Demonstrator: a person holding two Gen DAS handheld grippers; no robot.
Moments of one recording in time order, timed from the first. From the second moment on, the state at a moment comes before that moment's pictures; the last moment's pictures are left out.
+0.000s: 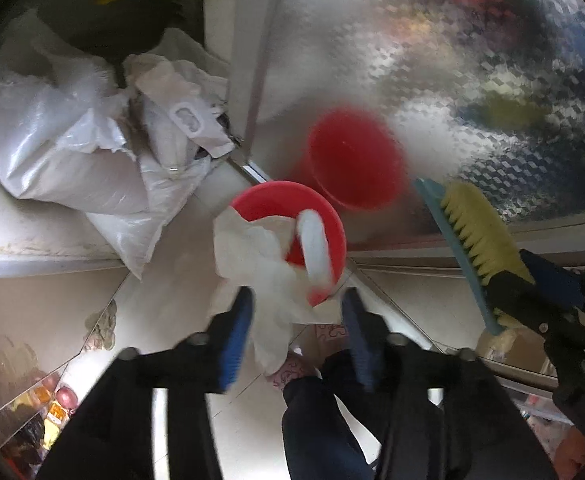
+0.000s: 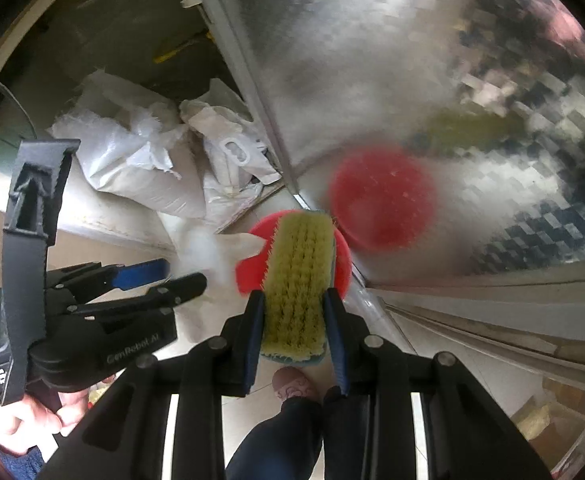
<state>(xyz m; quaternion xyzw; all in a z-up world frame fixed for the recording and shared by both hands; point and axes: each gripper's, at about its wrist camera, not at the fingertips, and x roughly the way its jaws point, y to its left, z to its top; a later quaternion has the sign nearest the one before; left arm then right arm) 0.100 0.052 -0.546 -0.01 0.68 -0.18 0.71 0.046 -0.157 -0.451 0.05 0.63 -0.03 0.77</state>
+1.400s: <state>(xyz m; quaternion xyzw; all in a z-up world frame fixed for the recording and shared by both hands) 0.052 0.146 -0.510 -0.03 0.66 -0.04 0.75 0.050 -0.111 -0.471 -0.04 0.65 0.06 0.76</state>
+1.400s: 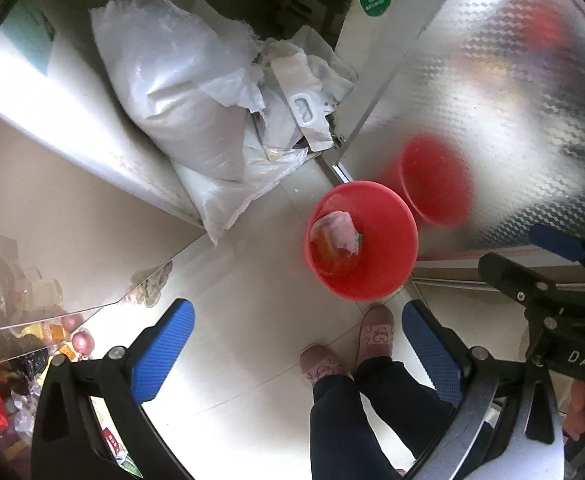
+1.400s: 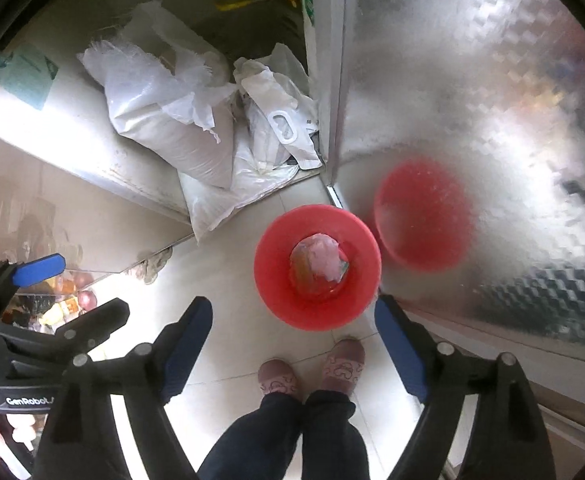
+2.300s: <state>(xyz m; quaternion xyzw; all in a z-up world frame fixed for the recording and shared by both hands) 0.035 0.148 -0.197 -0.05 0.54 -0.05 0.84 0.019 -0.096 -0.180 -0.04 0.52 0.11 0.84</state>
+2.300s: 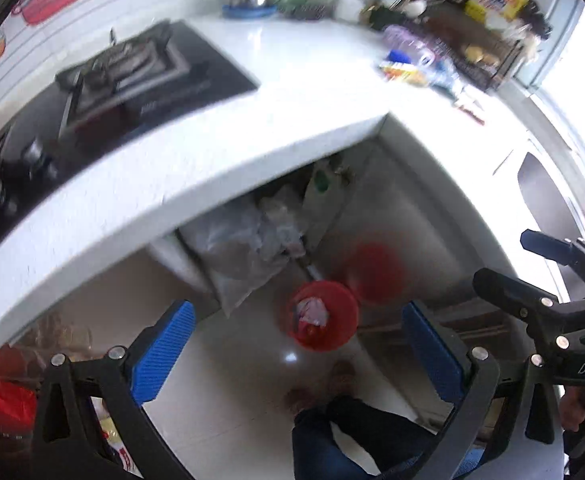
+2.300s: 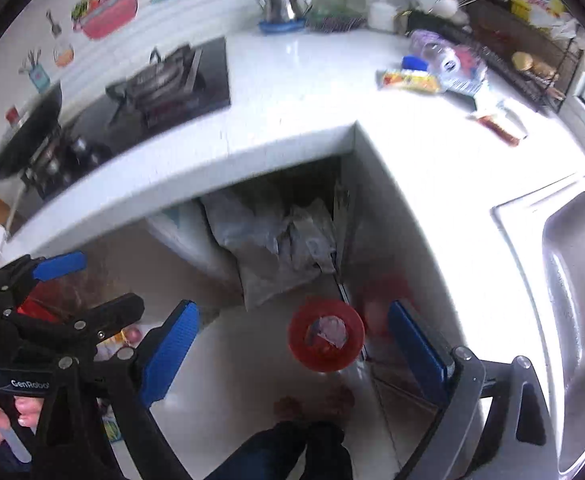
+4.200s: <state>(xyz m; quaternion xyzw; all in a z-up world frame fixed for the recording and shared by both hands) 0.431 -0.045 -0.233 0.24 0.53 -0.41 0.70 0.247 -0.250 -0.178 0.15 0.52 -0.14 0.83</state>
